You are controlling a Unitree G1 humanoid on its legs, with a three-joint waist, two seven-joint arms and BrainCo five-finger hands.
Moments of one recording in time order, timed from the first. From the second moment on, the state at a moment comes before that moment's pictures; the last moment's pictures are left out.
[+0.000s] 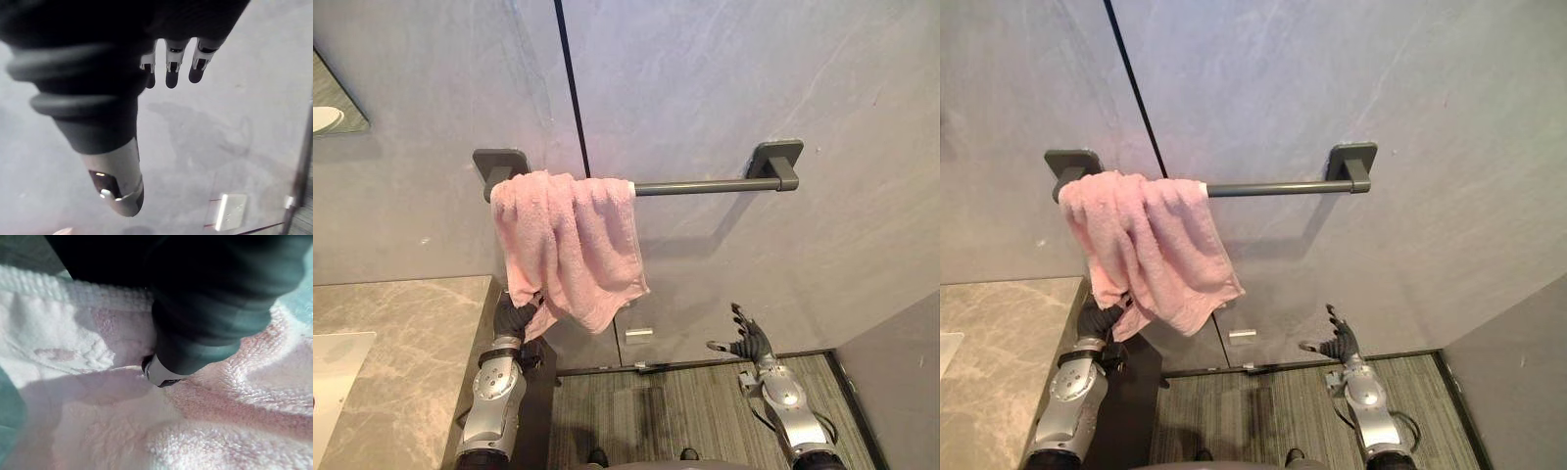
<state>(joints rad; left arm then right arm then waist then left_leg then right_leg) 0.10 0.22 0.07 0.16 -0.22 -0.16 0.09 0.05 -0.19 0.07 0.32 -0.09 -0.08 -0.01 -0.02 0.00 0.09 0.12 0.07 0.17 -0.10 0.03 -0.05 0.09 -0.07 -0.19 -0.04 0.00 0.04</state>
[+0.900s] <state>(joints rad) 0.11 0.20 -0.01 0.16 -0.23 -0.18 0.09 -0.19 -0.26 0.34 0.16 0.13 -0.11 0.06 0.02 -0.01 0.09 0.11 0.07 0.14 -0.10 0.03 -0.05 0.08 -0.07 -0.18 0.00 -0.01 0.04</state>
